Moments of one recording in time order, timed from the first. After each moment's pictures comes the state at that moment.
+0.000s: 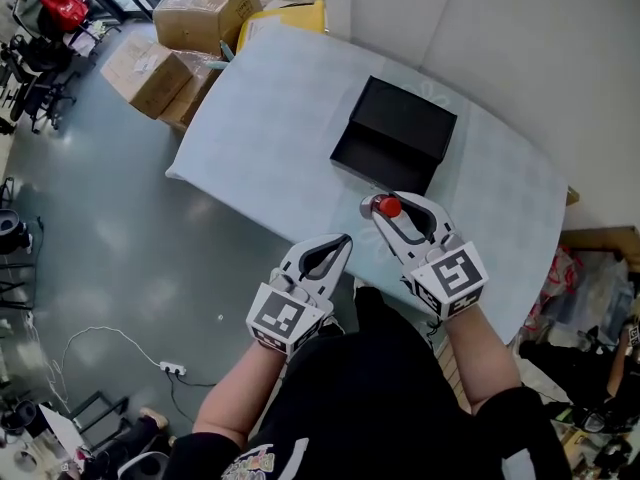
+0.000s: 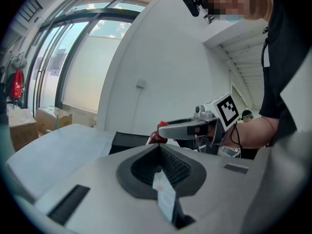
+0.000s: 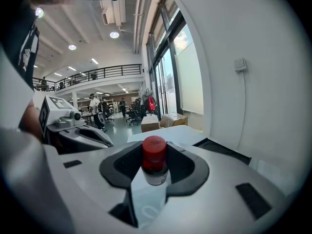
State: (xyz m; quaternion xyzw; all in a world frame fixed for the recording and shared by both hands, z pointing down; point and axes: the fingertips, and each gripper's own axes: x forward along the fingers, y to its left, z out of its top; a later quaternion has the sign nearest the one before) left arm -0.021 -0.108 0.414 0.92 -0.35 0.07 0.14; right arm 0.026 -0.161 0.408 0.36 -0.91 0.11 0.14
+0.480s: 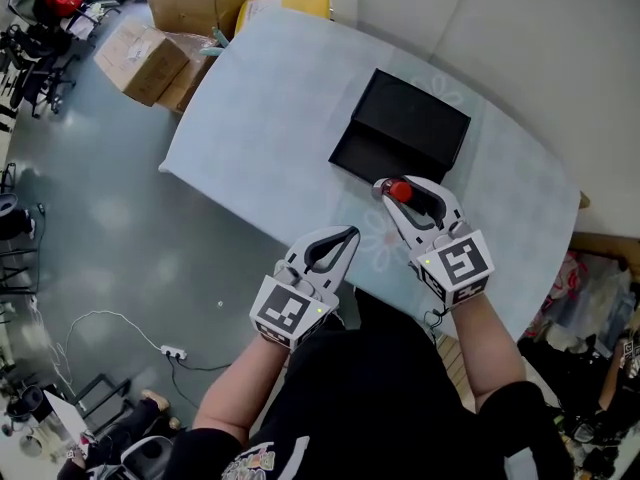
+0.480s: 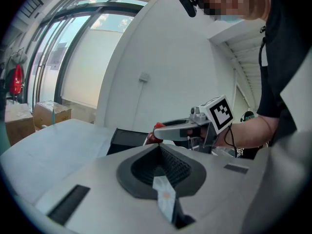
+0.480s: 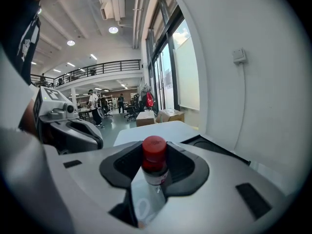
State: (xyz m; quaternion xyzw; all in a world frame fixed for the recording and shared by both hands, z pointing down) left arm 0.002 -0.164 0.436 0.92 -0.36 0.08 0.16; right arm 0.051 -0.231 0.445 0.36 -0.91 0.11 0.17
